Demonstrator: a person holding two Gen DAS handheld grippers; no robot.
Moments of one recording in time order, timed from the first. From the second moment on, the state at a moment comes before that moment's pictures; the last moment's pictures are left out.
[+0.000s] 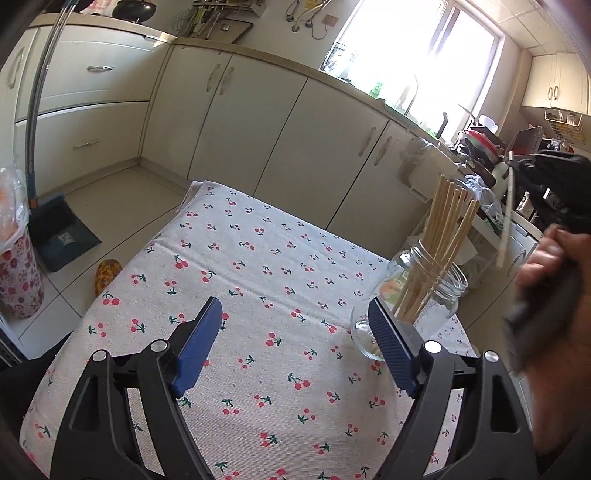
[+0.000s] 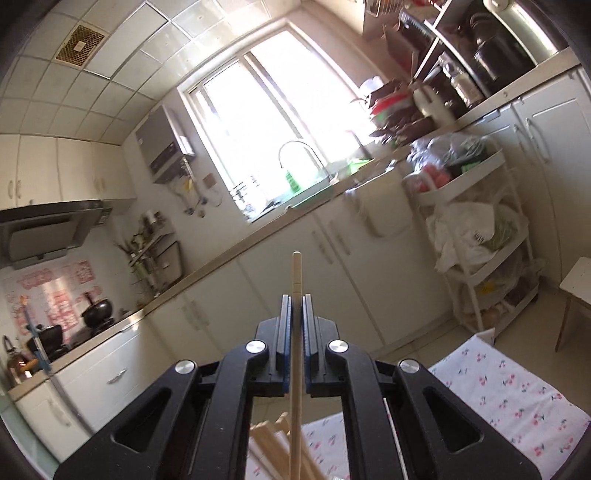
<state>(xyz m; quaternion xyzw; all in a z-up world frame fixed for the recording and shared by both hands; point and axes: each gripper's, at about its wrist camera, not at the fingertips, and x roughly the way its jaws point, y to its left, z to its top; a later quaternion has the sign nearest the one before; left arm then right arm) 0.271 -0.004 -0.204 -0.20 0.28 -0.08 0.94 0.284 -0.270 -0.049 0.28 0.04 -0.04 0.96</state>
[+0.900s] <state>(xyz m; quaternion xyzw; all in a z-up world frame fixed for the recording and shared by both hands) 0.273 -0.004 -0.204 -0.19 0.28 -0.08 0.94 0.244 -0.216 -0.104 0.11 0.11 0.02 0.99</state>
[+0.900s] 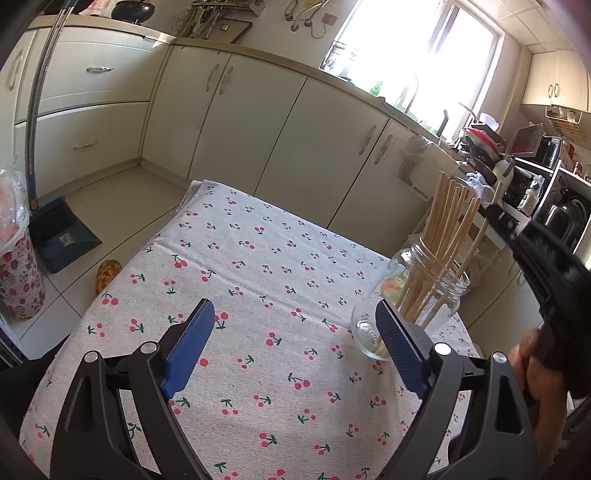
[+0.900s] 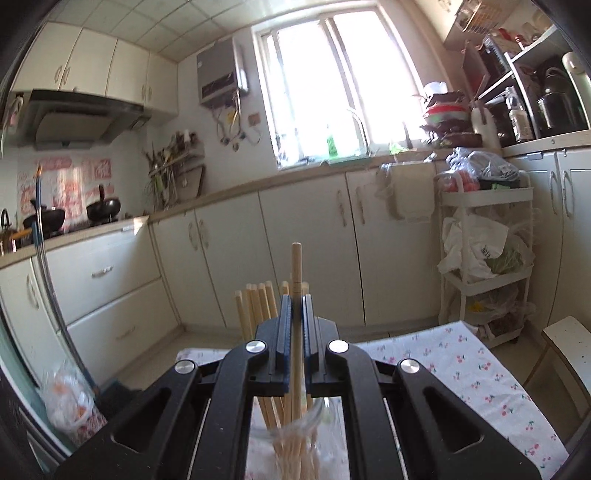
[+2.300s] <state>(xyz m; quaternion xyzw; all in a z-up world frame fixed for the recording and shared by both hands) 0.111 -0.019 -0.061 -0.02 0.35 -0.04 0.94 0.015 -0.218 -0.021 0.15 0.32 -0.03 0.94</state>
